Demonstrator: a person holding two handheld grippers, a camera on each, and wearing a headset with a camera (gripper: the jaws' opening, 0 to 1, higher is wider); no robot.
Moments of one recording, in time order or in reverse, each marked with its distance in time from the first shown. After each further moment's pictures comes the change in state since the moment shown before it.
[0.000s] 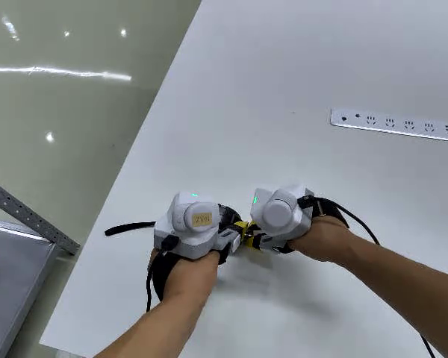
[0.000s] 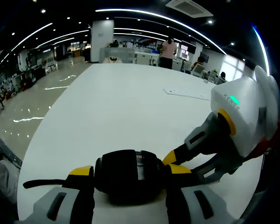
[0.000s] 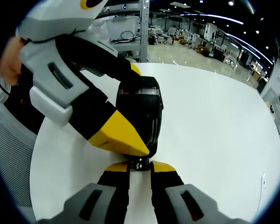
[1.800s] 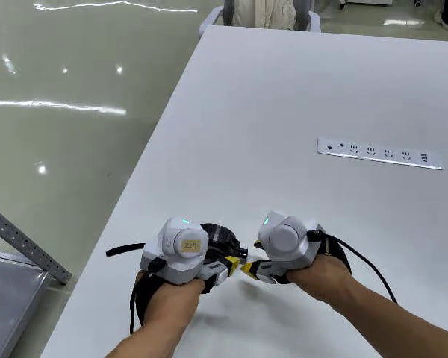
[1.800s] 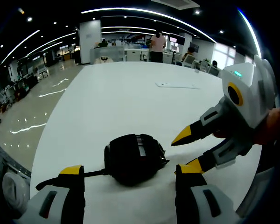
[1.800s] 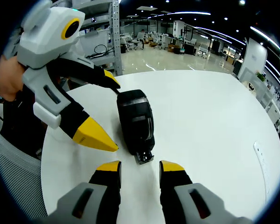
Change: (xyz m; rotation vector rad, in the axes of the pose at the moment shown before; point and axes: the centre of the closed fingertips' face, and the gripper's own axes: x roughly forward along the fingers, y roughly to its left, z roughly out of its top) left arm -0.030 0.008 -0.009 0.113 0.031 -0.034; right arm -0.037 0.010 0.005 0.205 -0.065 -0.174
